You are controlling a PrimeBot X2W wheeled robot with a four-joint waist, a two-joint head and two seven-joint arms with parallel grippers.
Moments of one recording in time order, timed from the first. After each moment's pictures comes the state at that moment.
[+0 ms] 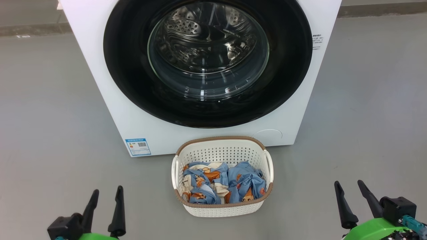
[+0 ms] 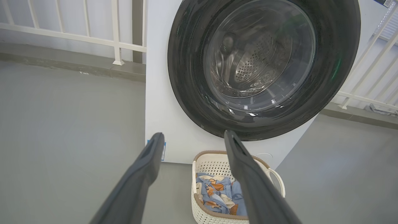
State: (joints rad) left arm -0.06 0.03 -0.05 0.31 -0.34 -0.12 -0.21; right arm -0.04 -0.10 -0.11 0.30 0.21 0.13 -0.19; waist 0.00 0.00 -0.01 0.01
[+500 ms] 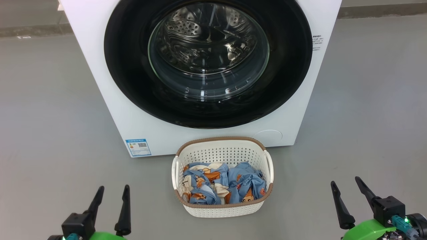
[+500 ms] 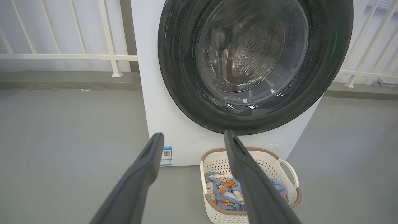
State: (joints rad) left arm -0.08 0.03 -0.07 0.36 -0.20 -0.11 -0.25; right arm -0.05 -0.11 -0.10 0.30 0.03 0.13 -0.24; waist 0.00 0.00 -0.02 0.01
